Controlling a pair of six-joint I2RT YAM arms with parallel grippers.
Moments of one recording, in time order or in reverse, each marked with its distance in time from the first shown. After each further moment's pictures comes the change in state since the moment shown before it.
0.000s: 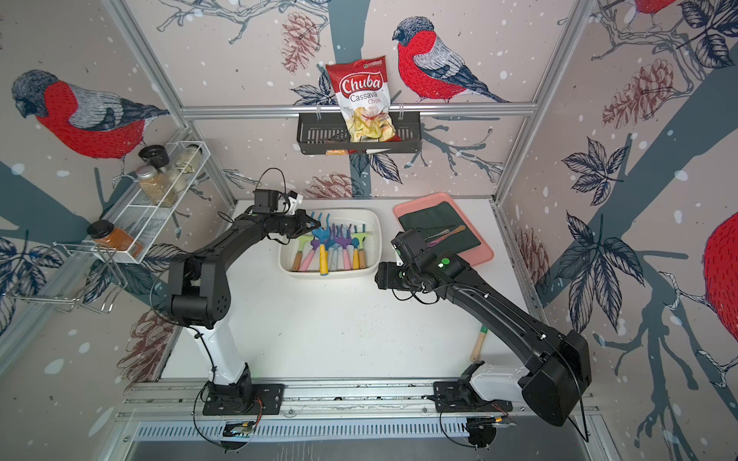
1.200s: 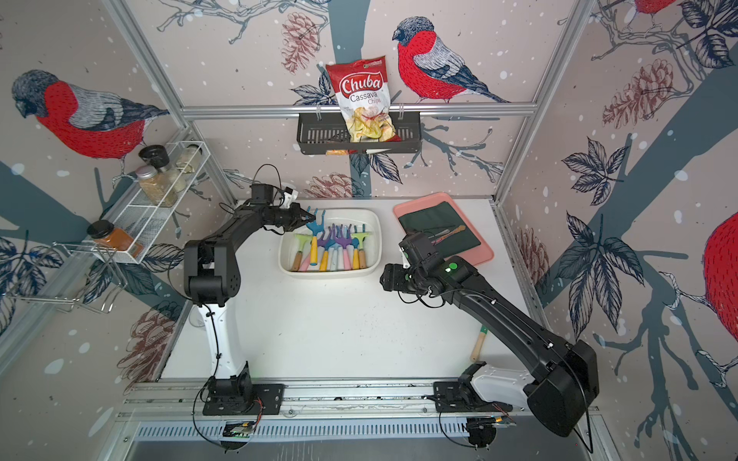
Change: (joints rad) left arm 0.073 0.233 0.245 -0.051 0.084 0.007; right arm -0.035 -0.056 -0.064 0.013 -0.023 0.019
